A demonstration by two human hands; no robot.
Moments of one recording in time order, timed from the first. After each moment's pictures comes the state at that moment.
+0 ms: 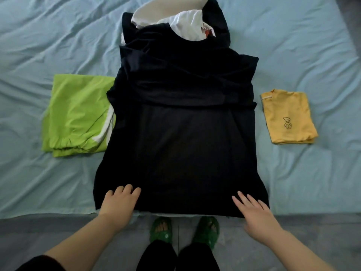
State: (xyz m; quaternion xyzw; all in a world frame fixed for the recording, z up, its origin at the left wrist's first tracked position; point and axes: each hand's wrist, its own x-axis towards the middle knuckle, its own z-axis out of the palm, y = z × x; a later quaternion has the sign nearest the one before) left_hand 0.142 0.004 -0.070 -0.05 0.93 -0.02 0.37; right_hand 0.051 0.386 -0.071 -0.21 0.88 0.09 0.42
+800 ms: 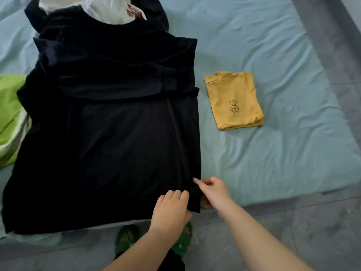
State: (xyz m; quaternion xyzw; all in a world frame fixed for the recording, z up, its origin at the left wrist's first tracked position) left_hand 0.069 0.303 -0.102 0.03 0.96 0.14 0.23; right_hand -0.007 0.429 -0.113 0.29 0.77 -0.45 0.34
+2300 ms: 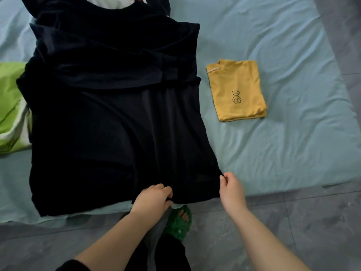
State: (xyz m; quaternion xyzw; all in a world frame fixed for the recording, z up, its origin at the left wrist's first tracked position) left_hand 0.072 0.256 -0.112 0.03 0.93 0.20 0.32; right_hand 0.010 0.481 -0.119 0.20 0.90 -0.31 0.25
